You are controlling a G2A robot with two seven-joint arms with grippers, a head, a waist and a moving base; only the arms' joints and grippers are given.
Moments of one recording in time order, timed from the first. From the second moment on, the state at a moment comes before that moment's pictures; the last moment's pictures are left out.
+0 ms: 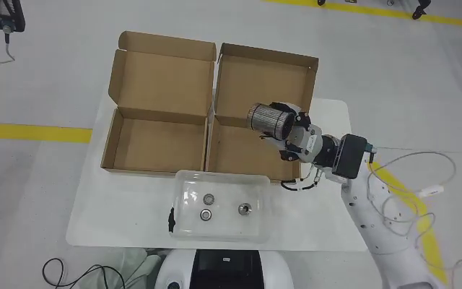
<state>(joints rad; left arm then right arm) 0.11 -0.38 -0.87 -1.29 2.37 -0.77 0.65 -1.04 -1.18 1.12 -1.62 -1.46 -0.86 -0.85</state>
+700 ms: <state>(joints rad) 0.11 -0.38 -0.87 -1.29 2.37 -0.77 0.65 -1.01 -1.17 1.13 -1.55 -1.47 -0.88 -0.65</state>
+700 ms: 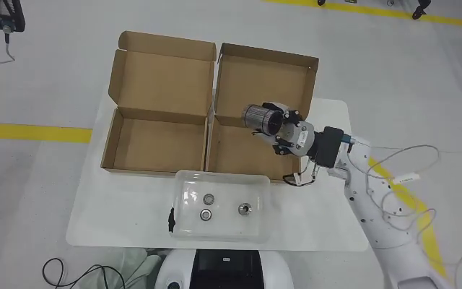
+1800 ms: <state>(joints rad) 0.11 -0.38 -0.87 -1.29 2.37 -0.77 0.65 -0.55 -1.31 0.72 -1.04 -0.89 -1.01 0.38</state>
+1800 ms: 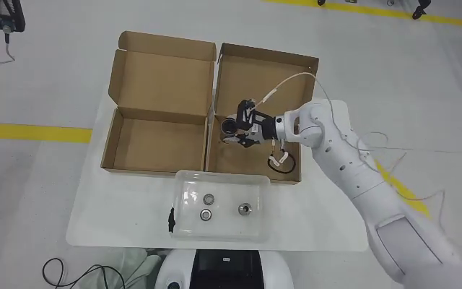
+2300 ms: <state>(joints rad) 0.11 -0.38 -0.87 -1.29 2.37 -0.77 0.65 -0.47 -1.37 0.59 -0.95 -1.00 -0.99 0.35</state>
